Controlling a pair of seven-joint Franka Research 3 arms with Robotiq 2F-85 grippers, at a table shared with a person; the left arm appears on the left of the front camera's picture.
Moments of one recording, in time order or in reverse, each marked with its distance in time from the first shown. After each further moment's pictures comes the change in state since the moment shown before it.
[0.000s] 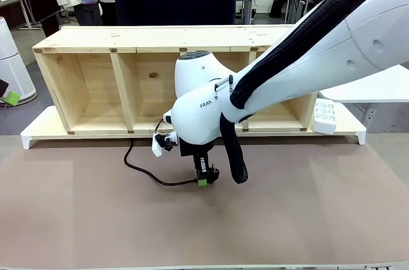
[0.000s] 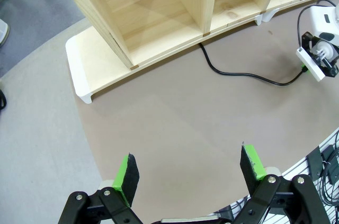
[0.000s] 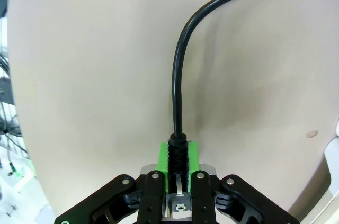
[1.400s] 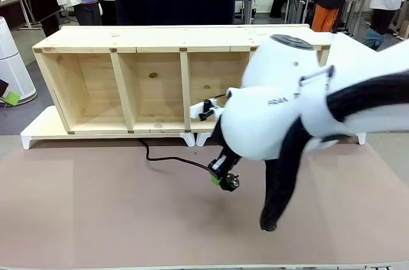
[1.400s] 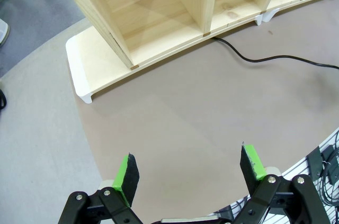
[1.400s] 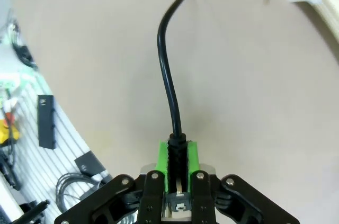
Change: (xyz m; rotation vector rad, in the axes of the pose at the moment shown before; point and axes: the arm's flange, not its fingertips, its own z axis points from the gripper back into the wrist) left arm 0.000 0.000 0.000 0.001 0.000 0.001; right arm -0.096 0.113 0.061 -0.076 -0.376 -0.862
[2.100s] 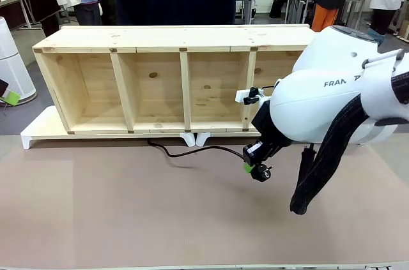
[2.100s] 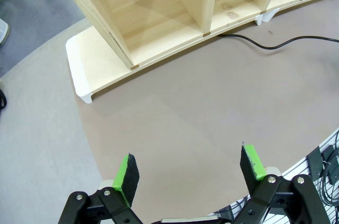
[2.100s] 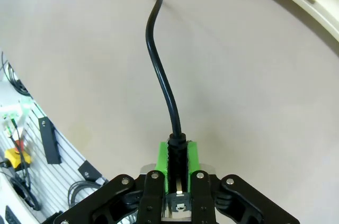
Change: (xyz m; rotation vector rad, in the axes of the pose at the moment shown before) left arm 0.000 0.000 0.000 0.000 0.000 0.000; right arm -0.034 -0.068 0.028 0.008 -0.039 -0.237
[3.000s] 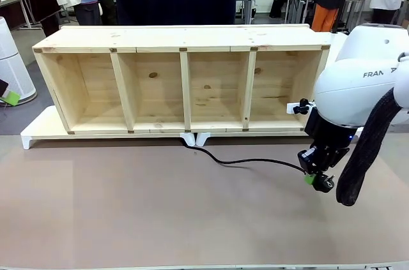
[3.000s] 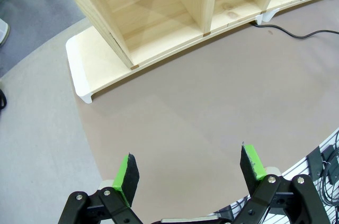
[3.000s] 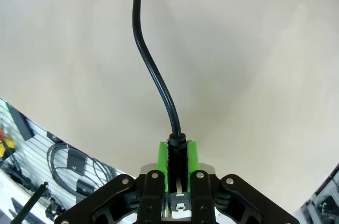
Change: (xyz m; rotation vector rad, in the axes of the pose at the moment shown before) left arm 0.000 0.000 0.000 0.000 0.000 0.000; right arm -0.047 -0.089 0.020 -0.126 0.268 -0.202
